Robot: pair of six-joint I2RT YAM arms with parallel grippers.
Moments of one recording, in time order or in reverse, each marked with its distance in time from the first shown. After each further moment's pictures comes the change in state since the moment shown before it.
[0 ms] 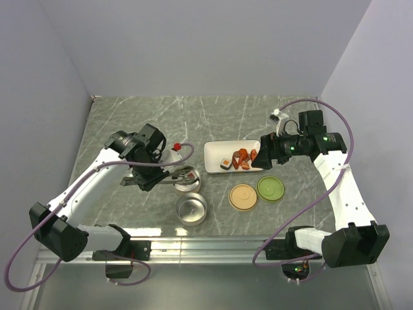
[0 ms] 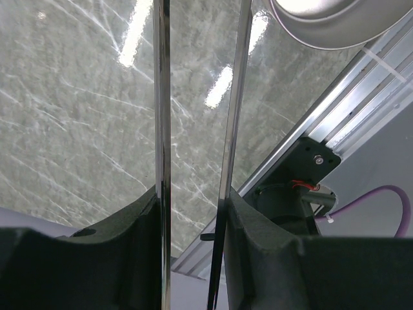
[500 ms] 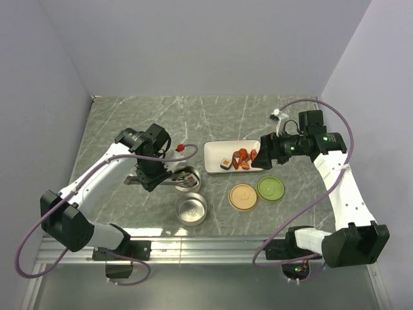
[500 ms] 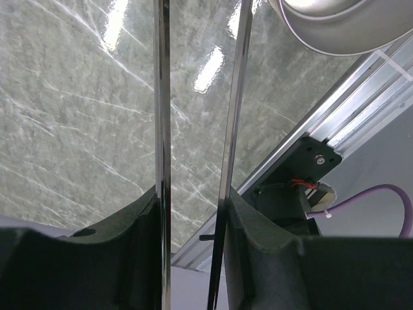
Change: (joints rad) left arm 0.005 0.091 -0.013 0.018 -0.002 0.002; right arm 0.000 0.000 0.000 0.000 -0.006 0.001
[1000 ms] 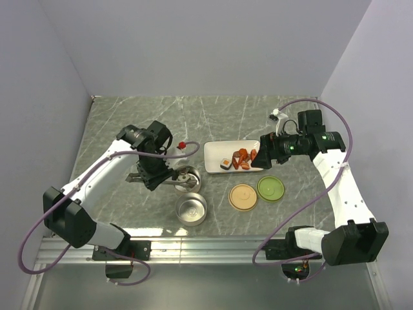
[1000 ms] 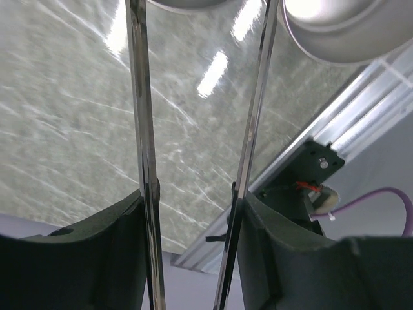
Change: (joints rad) left arm 0.003 0.037 0.031 -0.005 0.000 0.011; right arm 0.000 0.012 0.000 0.000 -0.001 0.000
